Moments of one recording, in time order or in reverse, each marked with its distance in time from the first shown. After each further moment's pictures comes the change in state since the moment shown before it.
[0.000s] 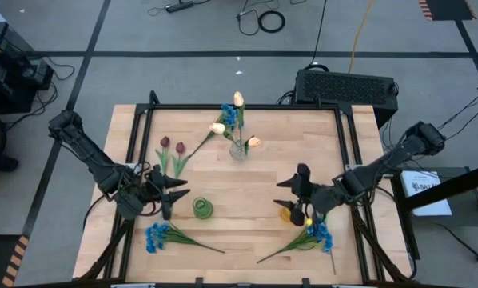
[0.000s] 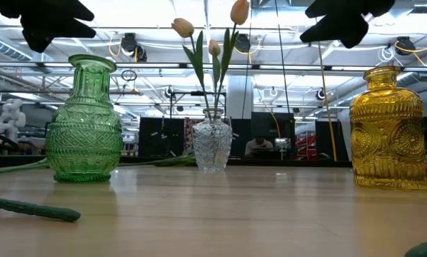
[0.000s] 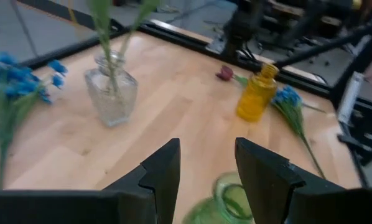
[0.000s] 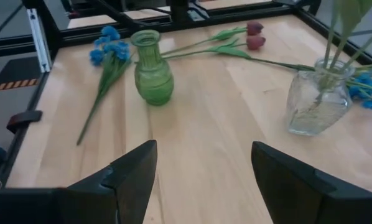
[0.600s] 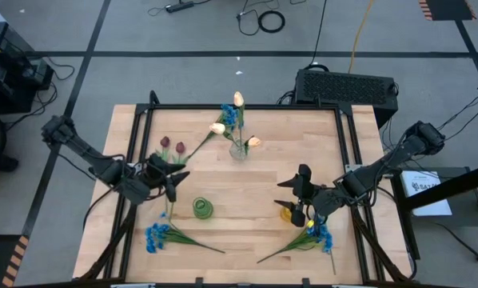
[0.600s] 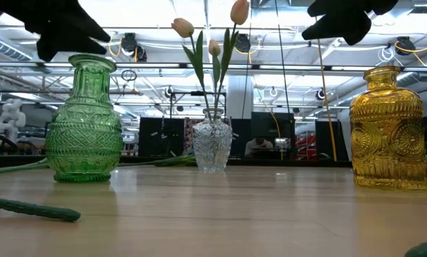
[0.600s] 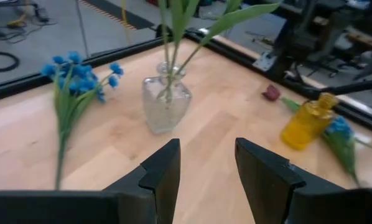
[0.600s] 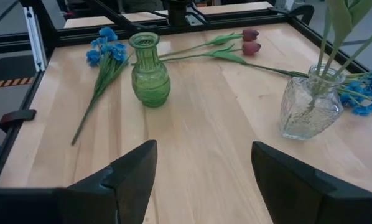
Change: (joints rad) left arm 0.190 -0.088 0.001 -0.130 0.032 -0.066; right arm 0.027 0.000 0.000 -0.002 0.047 -0.019
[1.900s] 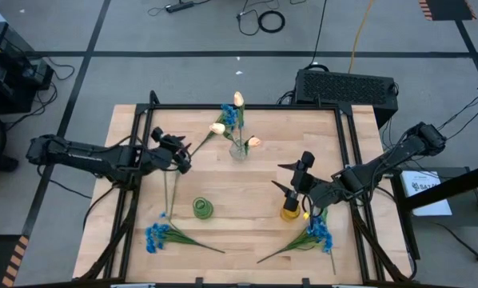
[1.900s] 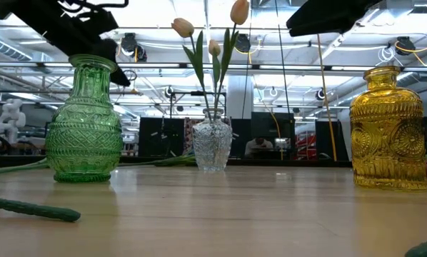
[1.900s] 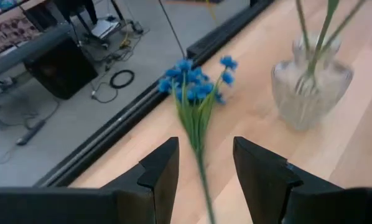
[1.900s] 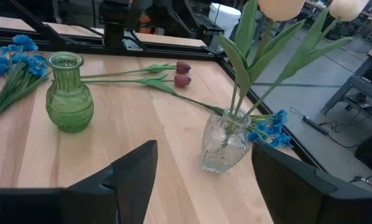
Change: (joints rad) left arm 0.546 0.060 0.001 0.015 0.172 0.605; right arm -0.066 0.000 0.000 0.065 0.227 -0.252
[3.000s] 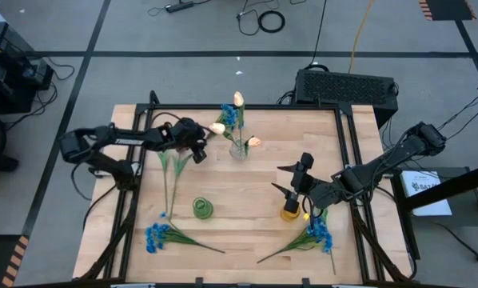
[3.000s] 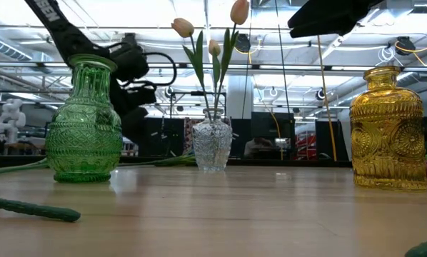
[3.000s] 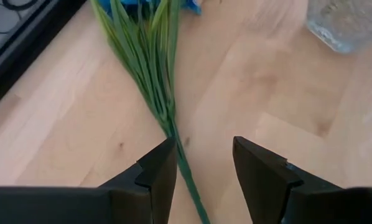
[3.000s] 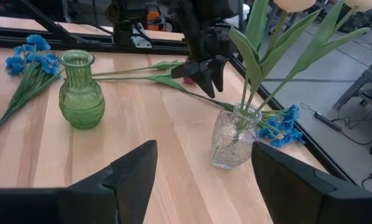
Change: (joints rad) left arm 0.563 0.557 0.000 0.391 0.740 0.293; right arm 0.002 0.000 0.000 -0.012 -0.036 0.034
